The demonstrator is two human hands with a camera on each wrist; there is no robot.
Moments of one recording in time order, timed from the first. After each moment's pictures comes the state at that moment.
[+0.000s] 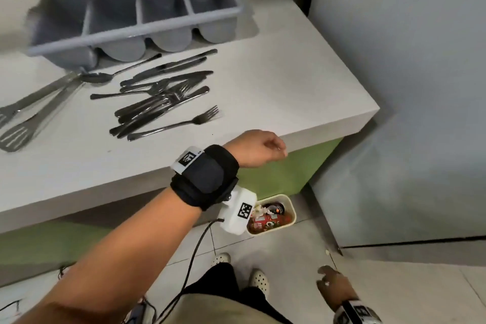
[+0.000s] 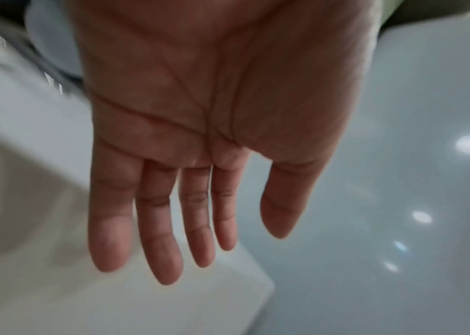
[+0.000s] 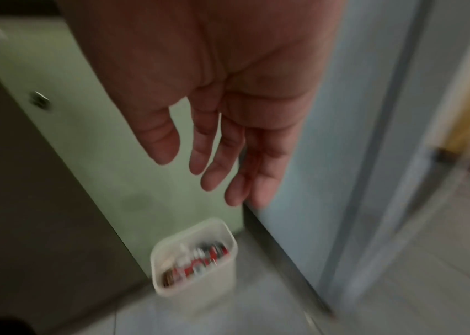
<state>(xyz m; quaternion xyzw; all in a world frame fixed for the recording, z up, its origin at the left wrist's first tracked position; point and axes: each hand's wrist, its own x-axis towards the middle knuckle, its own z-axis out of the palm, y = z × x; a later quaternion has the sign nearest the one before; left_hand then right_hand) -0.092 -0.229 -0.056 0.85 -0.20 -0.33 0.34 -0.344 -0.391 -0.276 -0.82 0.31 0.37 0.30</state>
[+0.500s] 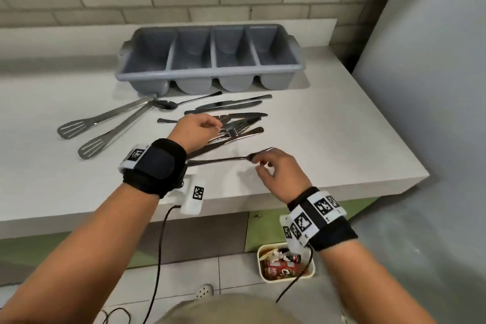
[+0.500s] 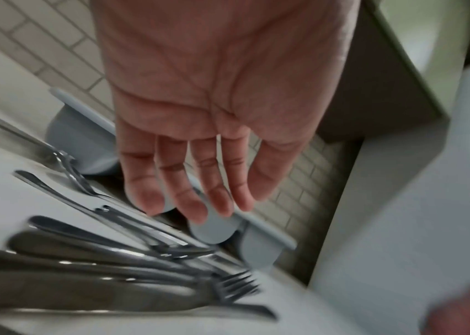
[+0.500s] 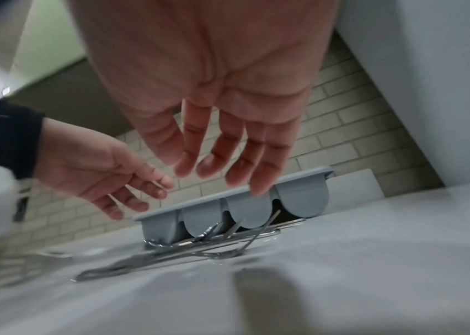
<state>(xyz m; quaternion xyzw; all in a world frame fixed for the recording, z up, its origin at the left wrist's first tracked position) -0.011 -0.045 -0.014 0.90 0.01 -0.06 0.43 -0.082 -0.241 -0.053 -0.93 -0.09 0.04 0.36</state>
